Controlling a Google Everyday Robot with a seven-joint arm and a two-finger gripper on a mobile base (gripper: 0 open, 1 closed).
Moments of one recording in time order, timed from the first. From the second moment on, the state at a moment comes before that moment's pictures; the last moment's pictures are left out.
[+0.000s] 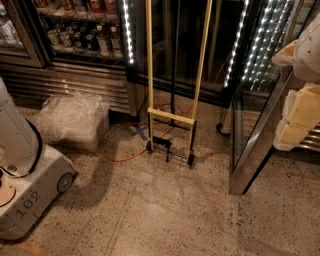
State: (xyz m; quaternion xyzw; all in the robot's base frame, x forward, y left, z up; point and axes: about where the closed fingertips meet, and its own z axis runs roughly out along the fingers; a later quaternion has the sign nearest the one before) arm 0.438 -0.216 0.977 -0.60 0.78 -0.04 0.16
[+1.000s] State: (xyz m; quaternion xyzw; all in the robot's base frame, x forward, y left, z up) arm 0.438 -0.216 0.977 -0.60 0.78 -0.04 0.16
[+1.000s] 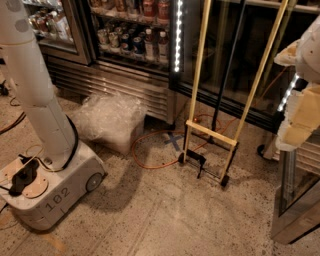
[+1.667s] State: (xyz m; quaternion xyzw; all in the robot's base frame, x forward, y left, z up) arm 0.440 -0.216 0.979 -0.60 0.78 -0.03 0.16
